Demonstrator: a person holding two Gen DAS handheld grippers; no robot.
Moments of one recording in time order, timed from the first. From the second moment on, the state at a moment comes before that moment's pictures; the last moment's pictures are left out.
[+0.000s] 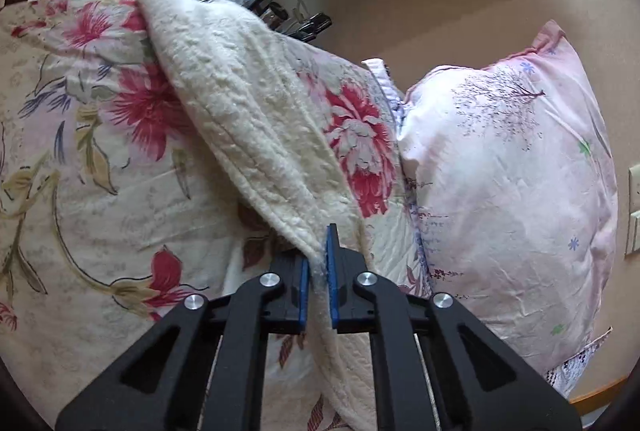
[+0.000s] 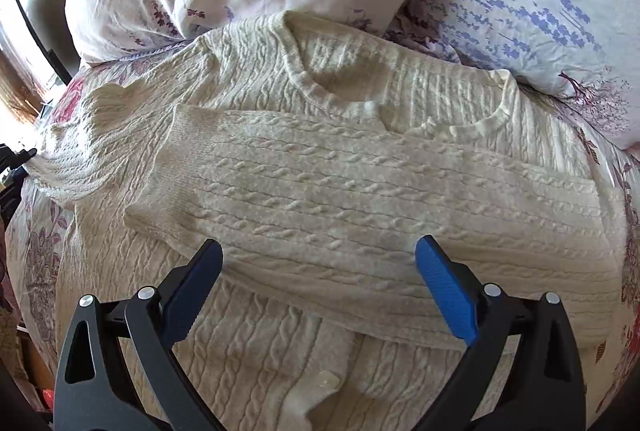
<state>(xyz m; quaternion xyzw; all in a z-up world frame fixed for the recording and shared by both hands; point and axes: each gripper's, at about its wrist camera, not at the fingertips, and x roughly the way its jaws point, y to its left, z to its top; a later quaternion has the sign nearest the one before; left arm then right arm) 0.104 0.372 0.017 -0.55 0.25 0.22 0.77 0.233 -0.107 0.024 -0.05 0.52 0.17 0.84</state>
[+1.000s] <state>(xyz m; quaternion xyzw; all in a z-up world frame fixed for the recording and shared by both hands) 0.228 -0.016 0.048 -0.18 0.43 -0.25 0.85 0.230 -0.278 0.033 0.13 0.51 -0.01 0.85</state>
